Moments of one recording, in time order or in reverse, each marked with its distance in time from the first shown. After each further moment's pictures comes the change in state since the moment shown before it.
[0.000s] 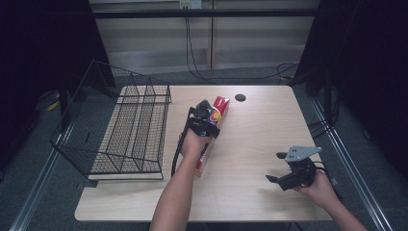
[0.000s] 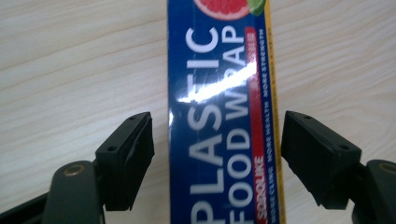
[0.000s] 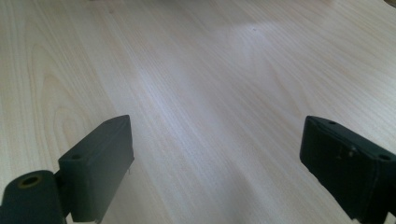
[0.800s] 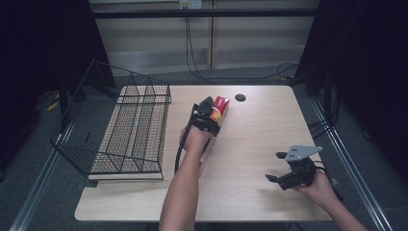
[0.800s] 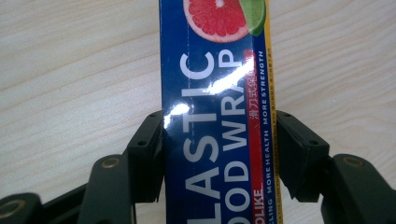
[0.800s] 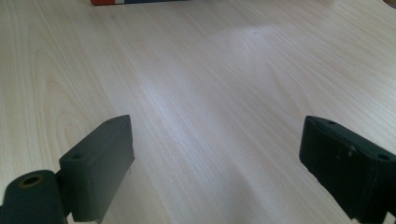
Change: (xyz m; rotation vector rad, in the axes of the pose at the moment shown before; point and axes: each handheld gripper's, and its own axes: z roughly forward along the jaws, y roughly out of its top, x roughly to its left) left arm -0.005 0.016 0.005 0.059 0.039 0.026; right arm 0.000 0.001 0.000 -0.012 0.006 0.015
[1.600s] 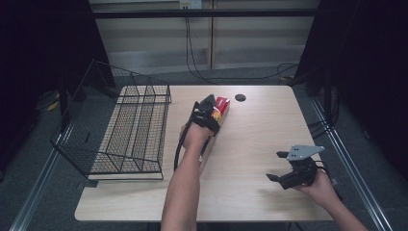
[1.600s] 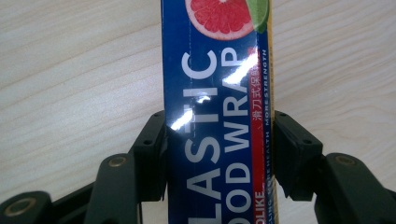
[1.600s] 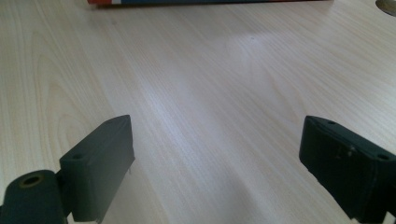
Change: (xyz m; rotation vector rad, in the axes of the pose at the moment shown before) left arm -0.002 0.008 -0.008 0.067 0.007 0.009; right arm -0.002 0.000 -0.003 -0.021 0.002 -0.006
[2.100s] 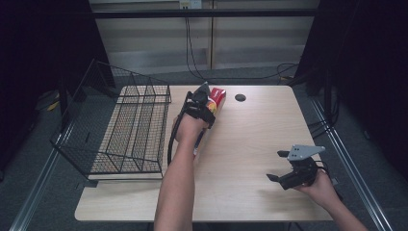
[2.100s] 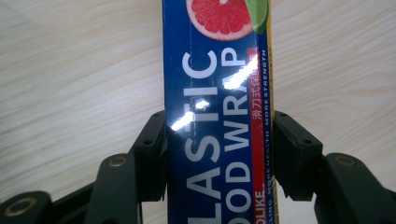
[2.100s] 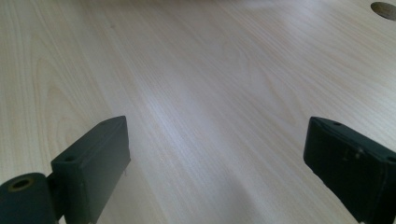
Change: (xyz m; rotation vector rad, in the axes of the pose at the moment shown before) left arm 0.007 0.000 -0.059 -0.038 0.013 -0.023; right arm 0.000 0.000 -0.001 -0.013 -0.007 0.005
